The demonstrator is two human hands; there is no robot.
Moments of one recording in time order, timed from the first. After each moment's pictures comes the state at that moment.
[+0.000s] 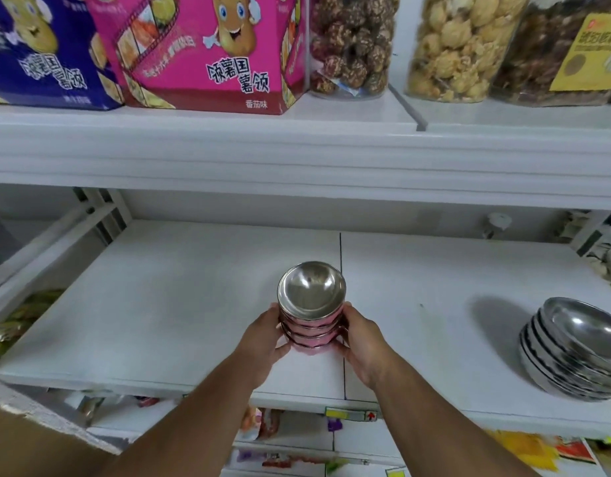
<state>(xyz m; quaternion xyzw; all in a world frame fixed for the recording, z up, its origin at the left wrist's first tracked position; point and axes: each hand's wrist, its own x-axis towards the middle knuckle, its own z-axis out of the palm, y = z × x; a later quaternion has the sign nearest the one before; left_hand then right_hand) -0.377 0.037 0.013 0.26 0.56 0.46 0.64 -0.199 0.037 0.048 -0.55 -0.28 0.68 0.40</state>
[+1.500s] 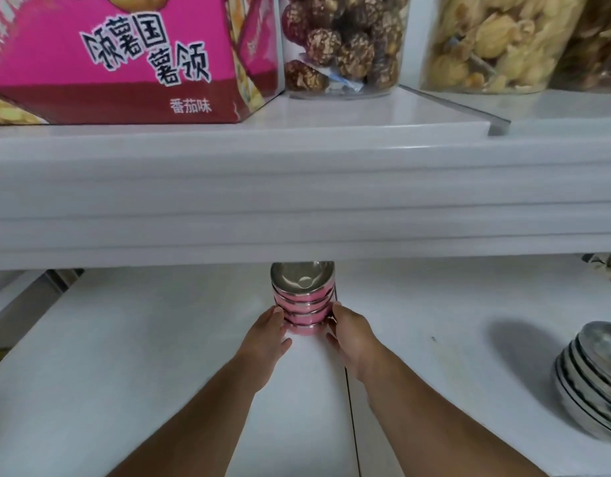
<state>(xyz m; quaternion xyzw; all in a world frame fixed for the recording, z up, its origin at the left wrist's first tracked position) -0.374 0.151 0.001 0.34 0.56 0.44 0.61 -0.218 0.152 0.023 -0.57 -0.32 0.63 0.42</state>
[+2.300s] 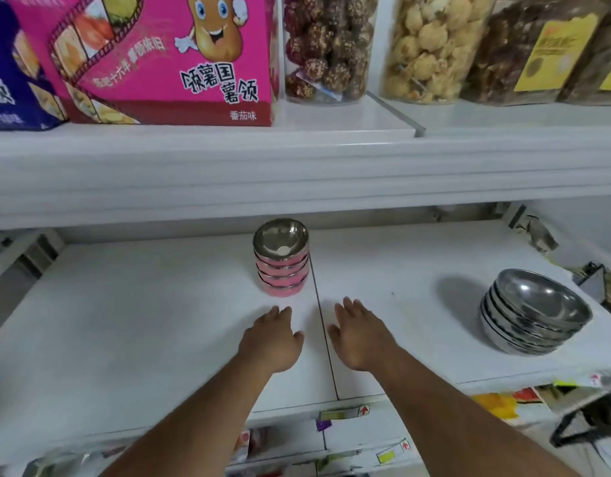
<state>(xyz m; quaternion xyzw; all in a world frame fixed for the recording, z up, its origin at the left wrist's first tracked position) -0.358 0.074 0.019 0.73 0.64 -0.01 0.24 -0.178 0.052 0.029 -0.68 -0.71 0.18 -0.01</state>
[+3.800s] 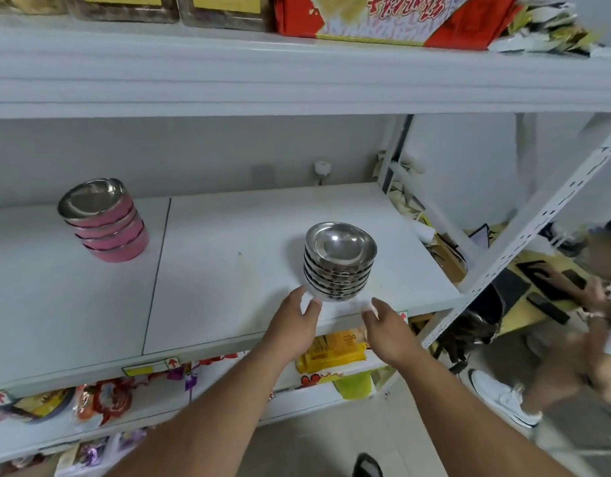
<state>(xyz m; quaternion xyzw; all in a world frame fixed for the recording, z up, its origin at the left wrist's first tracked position) 0.013 -0.042 0.008 0.60 0.59 0.23 0.49 0.190 -0.092 0.014 -0.78 -0.47 0.34 0.22</state>
